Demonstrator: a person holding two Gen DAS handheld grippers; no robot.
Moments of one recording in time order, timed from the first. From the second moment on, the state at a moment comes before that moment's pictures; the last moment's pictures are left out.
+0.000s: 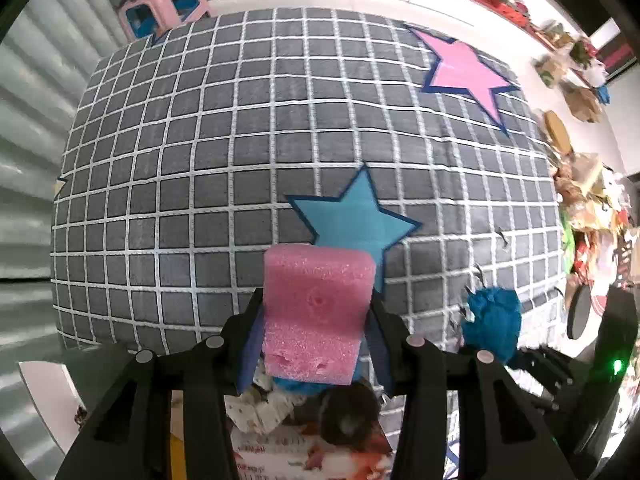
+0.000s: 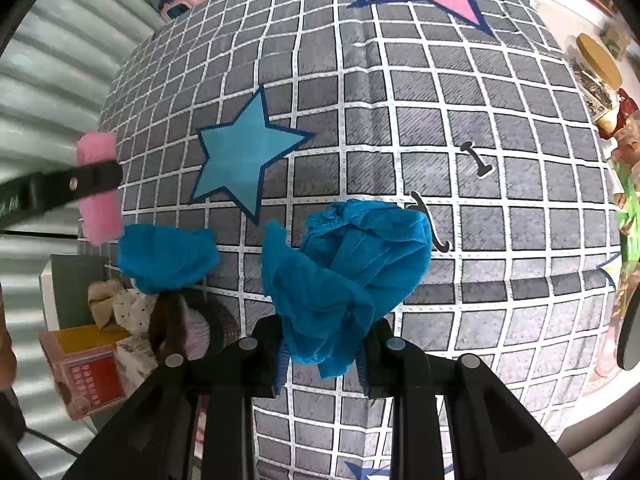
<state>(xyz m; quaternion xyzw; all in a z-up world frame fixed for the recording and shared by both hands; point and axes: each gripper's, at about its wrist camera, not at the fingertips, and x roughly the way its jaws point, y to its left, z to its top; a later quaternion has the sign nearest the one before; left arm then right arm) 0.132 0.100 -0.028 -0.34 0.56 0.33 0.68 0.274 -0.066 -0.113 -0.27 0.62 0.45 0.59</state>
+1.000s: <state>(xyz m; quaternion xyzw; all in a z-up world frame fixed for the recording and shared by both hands) 0.010 0.046 0.024 -0.29 0.50 0.38 0.72 0.137 -0.029 -0.020 -0.32 0.53 0.52 0.58</state>
